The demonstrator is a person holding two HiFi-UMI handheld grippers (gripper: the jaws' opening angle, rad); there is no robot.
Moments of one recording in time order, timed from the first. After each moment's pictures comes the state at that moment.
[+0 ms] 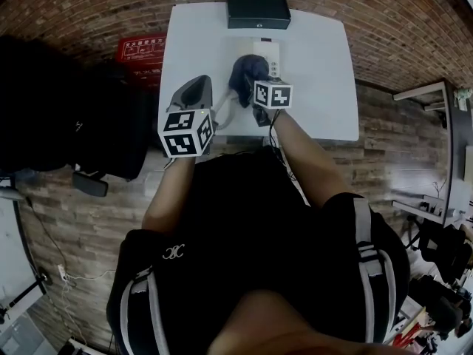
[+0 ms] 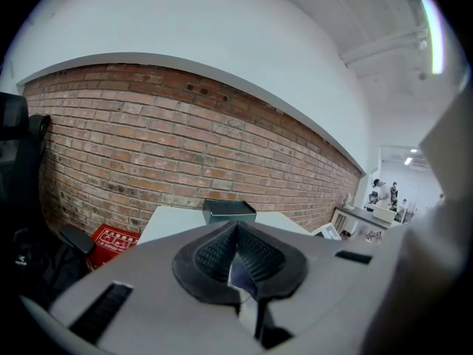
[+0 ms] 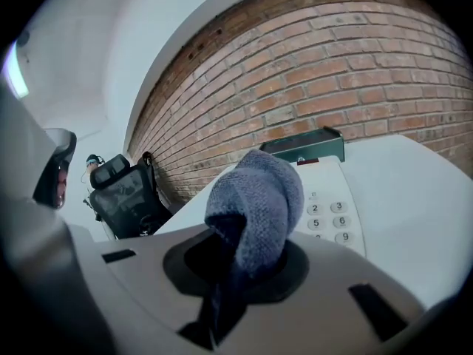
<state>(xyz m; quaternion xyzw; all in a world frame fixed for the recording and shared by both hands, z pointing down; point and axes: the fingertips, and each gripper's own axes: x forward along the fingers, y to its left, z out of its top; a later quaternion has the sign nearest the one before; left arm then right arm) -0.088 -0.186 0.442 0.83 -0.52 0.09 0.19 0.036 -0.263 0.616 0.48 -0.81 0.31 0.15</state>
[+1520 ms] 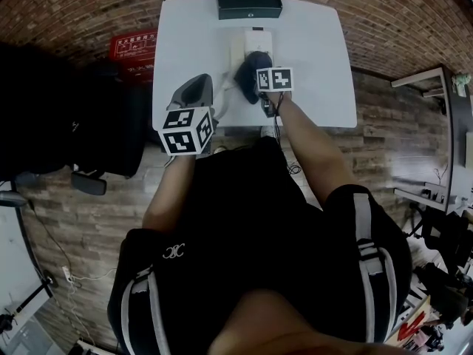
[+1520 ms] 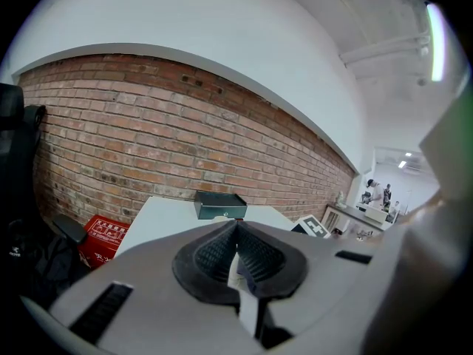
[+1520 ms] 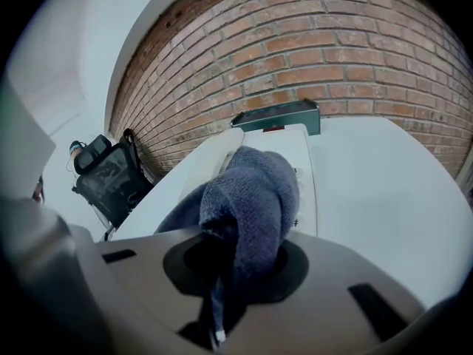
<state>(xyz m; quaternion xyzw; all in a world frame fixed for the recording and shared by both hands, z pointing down) -0.066 -0.167 0.455 0.84 -0.50 0.10 0.21 0.085 -0.245 0.659 0.48 -0.75 0.36 0.26</state>
